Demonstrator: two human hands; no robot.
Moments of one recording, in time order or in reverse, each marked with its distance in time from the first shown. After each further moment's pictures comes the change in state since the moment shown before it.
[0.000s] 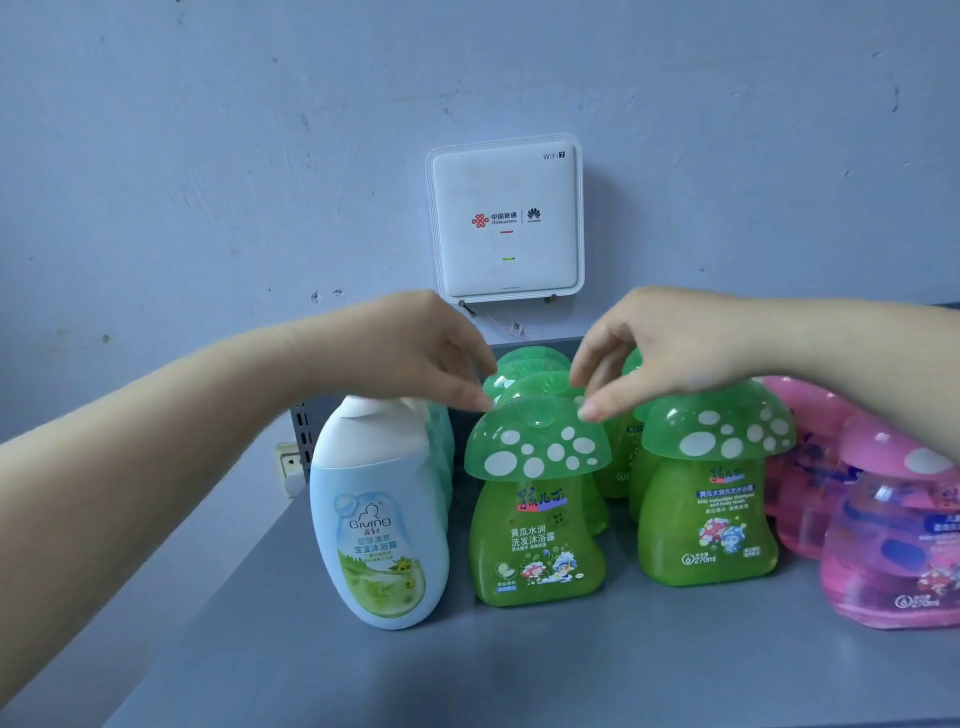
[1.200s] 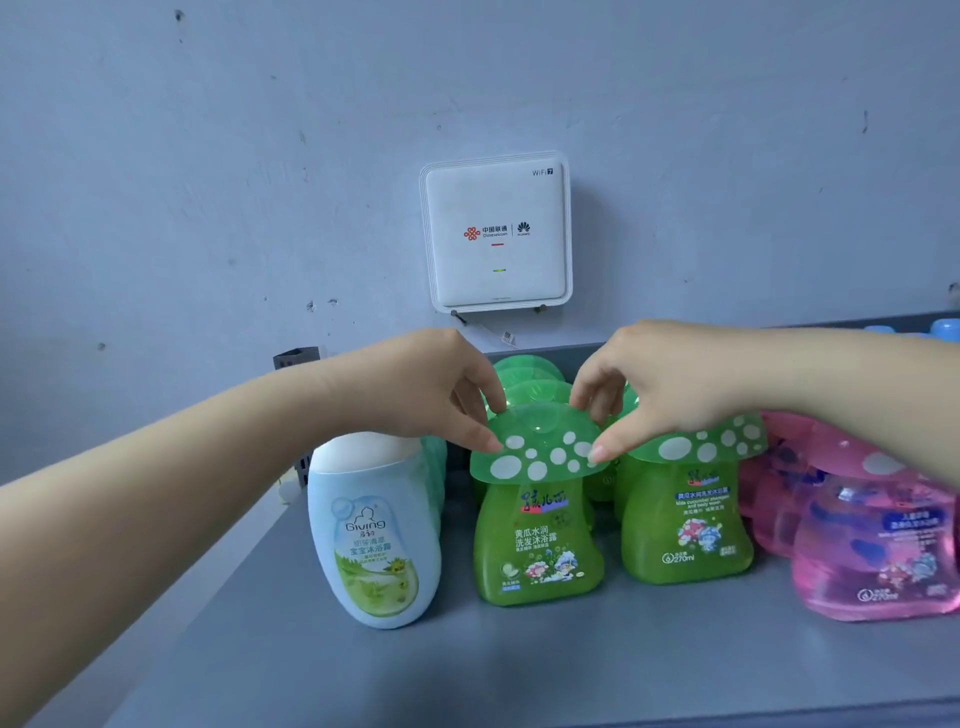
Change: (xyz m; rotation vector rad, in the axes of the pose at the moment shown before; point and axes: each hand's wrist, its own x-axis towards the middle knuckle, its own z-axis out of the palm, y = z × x) left_hand 0.000 0.013 0.016 0.024 -0.055 0.009; right_hand -0.013 -0.004 0.006 -0.198 -0.059 0.007
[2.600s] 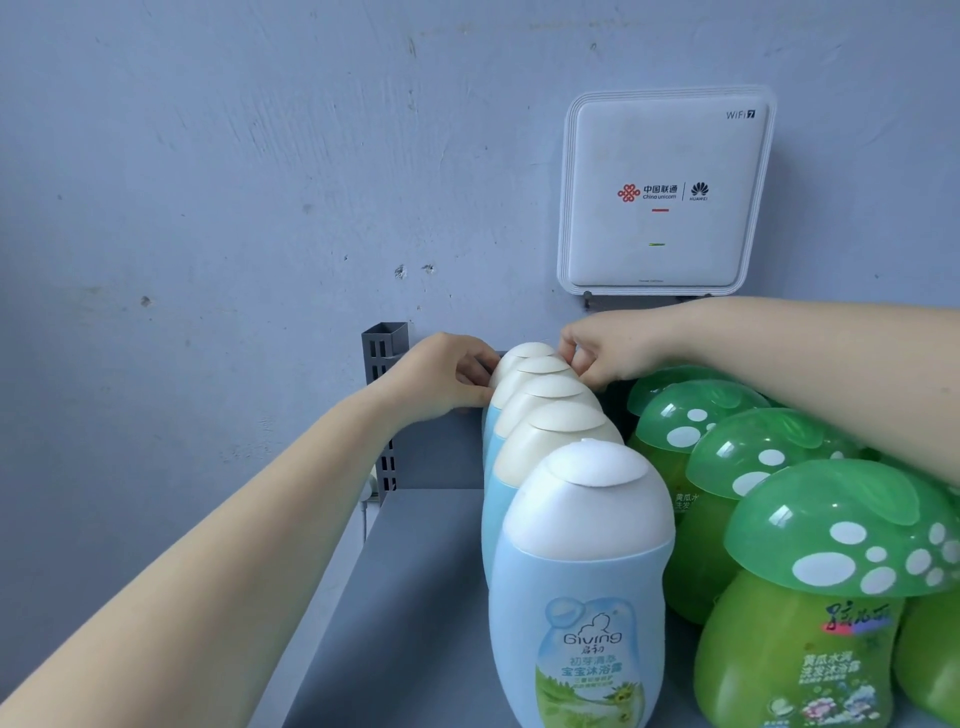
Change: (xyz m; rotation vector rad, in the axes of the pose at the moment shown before) left_hand 0.070 -0.204 0.027 -0.430 0.265 -0.109; right_hand 0.226 -0.019 0.030 0.190 -0.224 0.047
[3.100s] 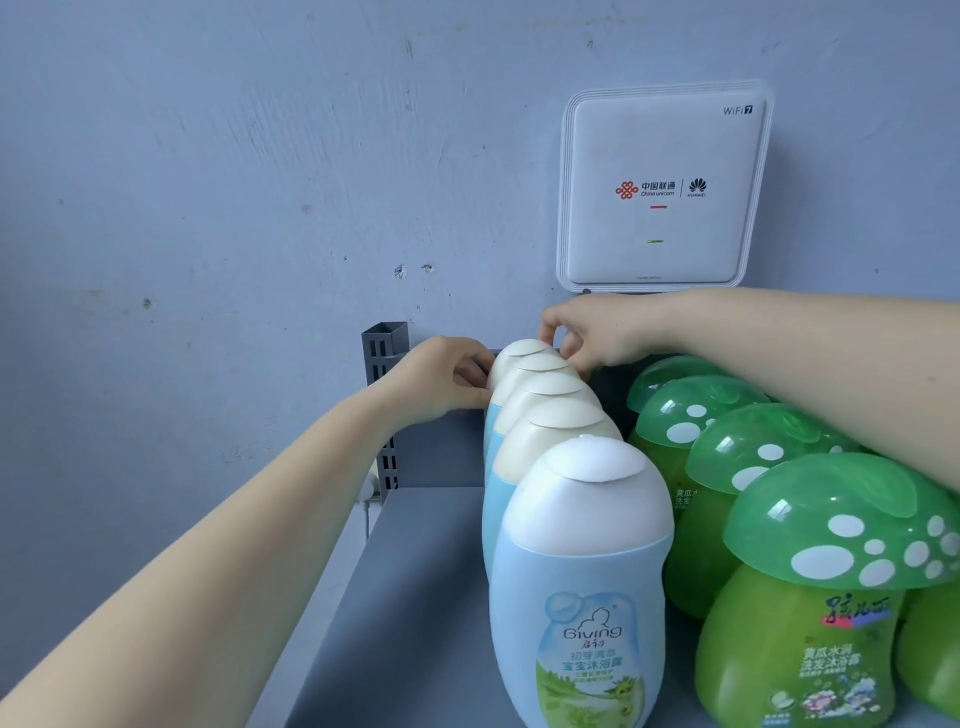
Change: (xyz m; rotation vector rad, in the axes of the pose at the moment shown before) left_hand 0.000 -0.005 0.000 -0.018 -0.013 -0.016; right_hand 0.006 -0.008 -0.003 -0.009 0.130 -0.046
